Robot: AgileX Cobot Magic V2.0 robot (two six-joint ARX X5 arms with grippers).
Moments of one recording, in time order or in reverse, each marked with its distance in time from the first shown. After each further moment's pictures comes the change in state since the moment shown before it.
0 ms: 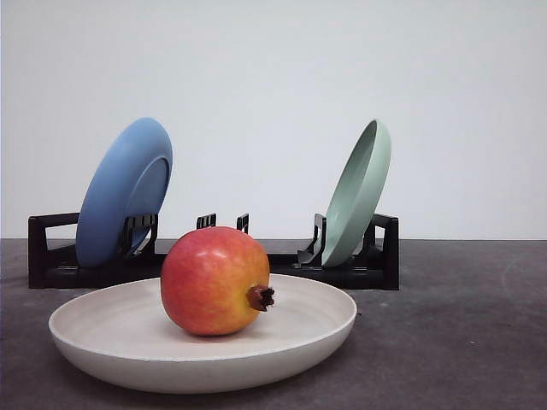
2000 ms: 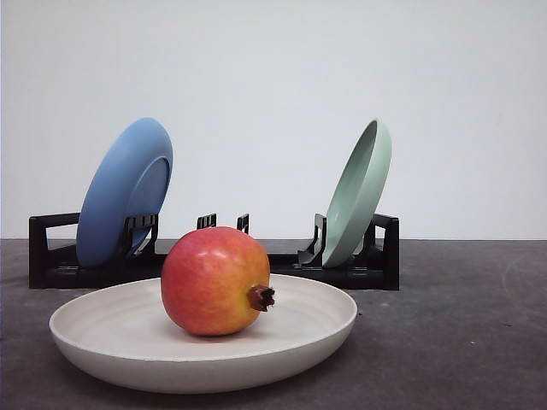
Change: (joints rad) left_arx 0.000 0.000 0.000 0.000 0.000 0.000; right_arx -0.621 -0.720 -1.170 0.918 -0.162 -0.169
